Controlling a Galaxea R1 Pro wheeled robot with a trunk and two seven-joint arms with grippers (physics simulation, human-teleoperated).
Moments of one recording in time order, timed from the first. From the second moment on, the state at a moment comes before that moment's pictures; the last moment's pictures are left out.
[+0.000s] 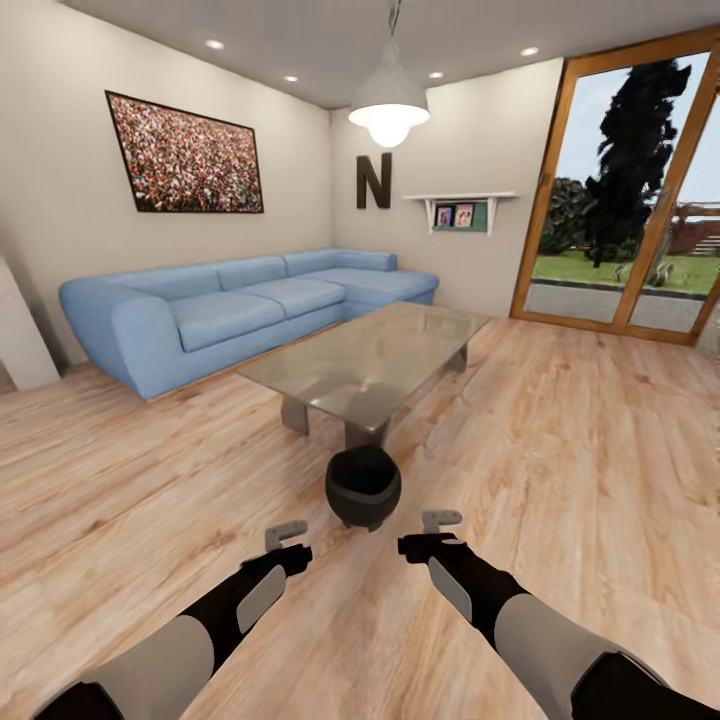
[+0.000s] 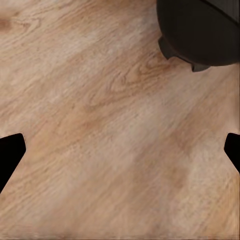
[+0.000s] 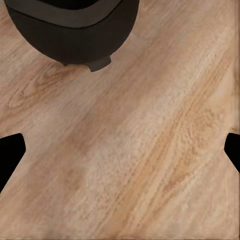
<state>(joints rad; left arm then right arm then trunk) -0.71 -0.04 -0.61 -0.44 0.88 0.17 0.36 -0.78 0.07 0.59 -0.36 -0.57 0.22 -0.20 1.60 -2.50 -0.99</state>
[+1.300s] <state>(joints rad) -0.71 -0.01 -0.61 -0.41 0.88 -0.03 0.36 -0.78 0.04 0.59 -0.37 -0.57 0.02 -0.21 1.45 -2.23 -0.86</state>
